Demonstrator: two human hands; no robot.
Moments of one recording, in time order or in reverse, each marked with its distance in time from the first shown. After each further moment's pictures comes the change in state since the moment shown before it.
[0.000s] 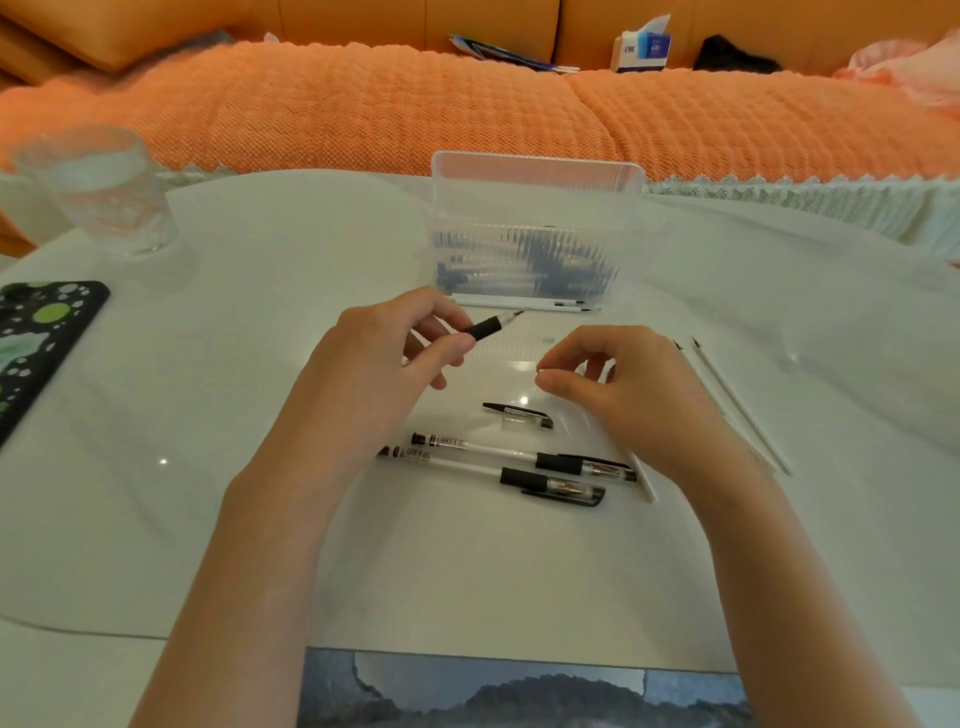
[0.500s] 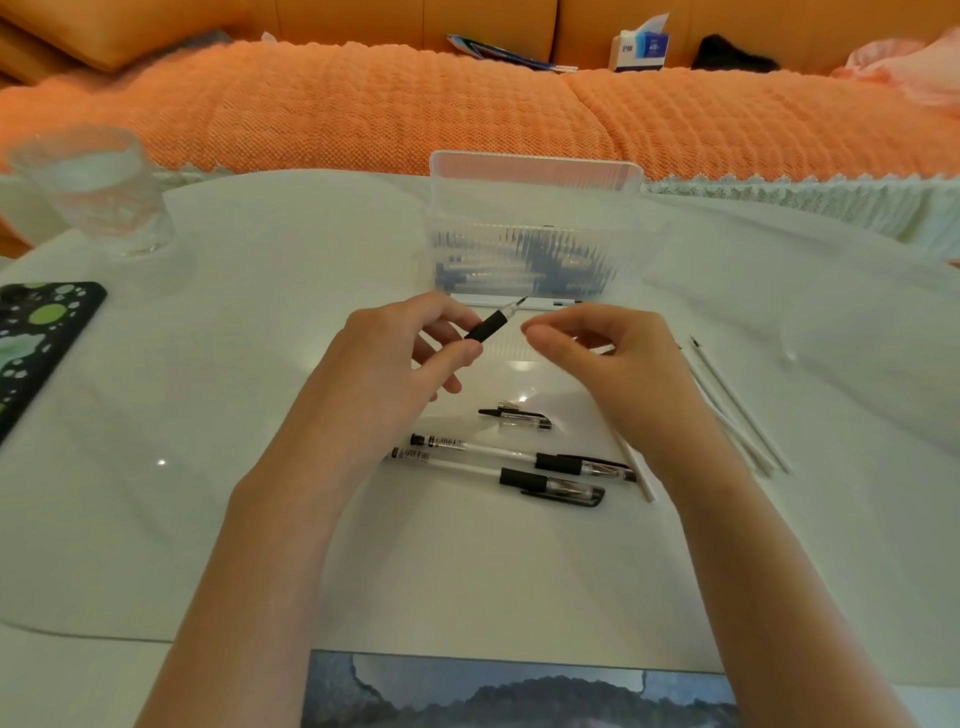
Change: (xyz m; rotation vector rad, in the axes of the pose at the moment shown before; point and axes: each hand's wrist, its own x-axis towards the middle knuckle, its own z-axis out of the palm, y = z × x) left_hand 0.000 0.003 0.004 -0.042 -0.017 -0.020; right_hand 0.006 -0.011 0.006 0.310 0.109 0.058
